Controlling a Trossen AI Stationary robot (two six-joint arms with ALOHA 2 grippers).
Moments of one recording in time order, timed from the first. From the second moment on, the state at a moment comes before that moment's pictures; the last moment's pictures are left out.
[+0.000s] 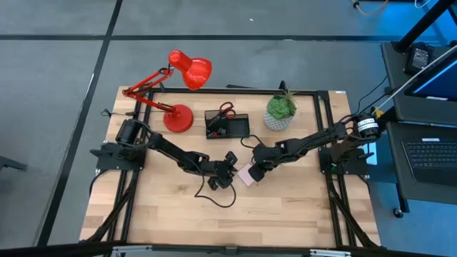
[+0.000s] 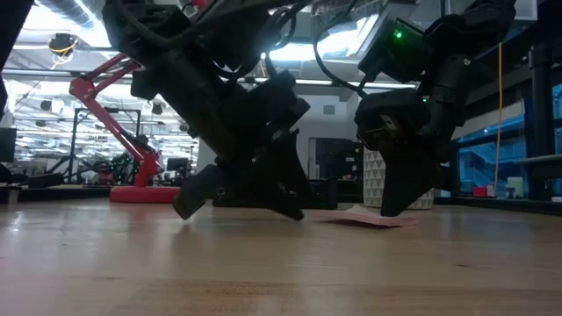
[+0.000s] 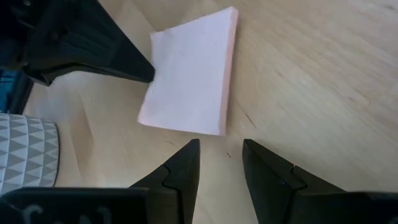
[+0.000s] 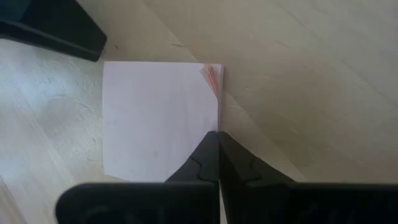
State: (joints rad) left arm -0.20 1.95 0.96 0.23 -0.27 0.75; right arm 0.11 1.69 0.74 -0.16 -0.05 0.93
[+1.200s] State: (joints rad) left arm -0.20 2.01 1.02 0.29 -0.35 0.75; right arm 0.11 1.70 0.74 -0.11 -0.05 0.94
